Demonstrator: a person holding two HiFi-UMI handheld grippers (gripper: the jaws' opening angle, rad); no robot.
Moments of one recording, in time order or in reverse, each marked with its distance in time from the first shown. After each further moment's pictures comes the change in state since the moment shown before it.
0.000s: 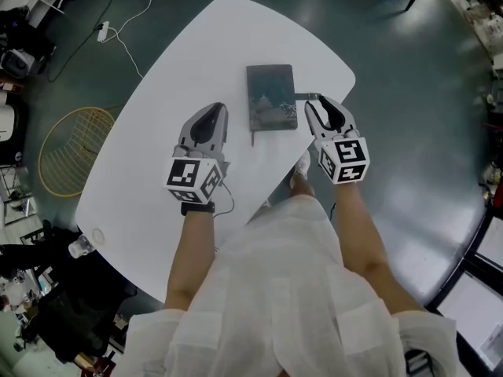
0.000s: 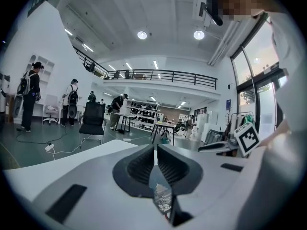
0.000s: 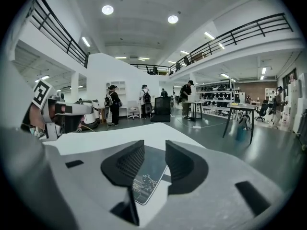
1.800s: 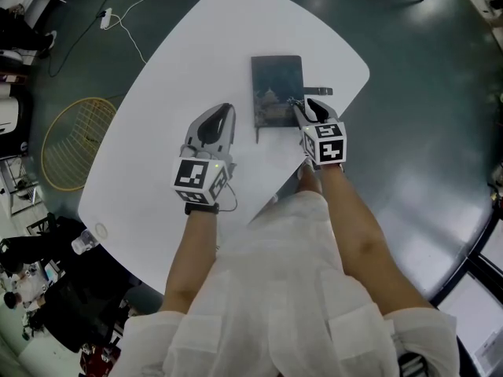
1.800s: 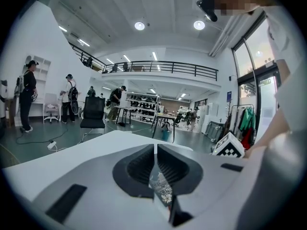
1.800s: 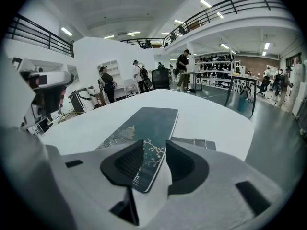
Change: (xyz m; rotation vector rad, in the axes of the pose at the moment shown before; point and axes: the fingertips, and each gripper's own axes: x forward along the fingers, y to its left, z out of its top) left arm 0.022 0.003 -0.046 0.024 0.105 0.008; right arm 0.078 0.009 -0.130 0.117 0.332 0.030
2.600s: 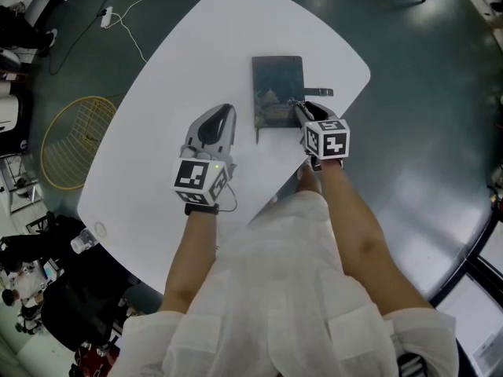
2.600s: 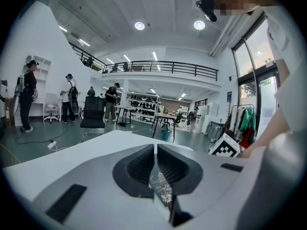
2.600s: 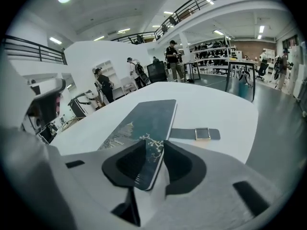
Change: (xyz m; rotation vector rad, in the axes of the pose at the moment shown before) left arm 0.000 0.000 0.000 -0.002 0.001 0.001; right arm 0.008 -0.002 -0.012 0.122 0.077 0.043
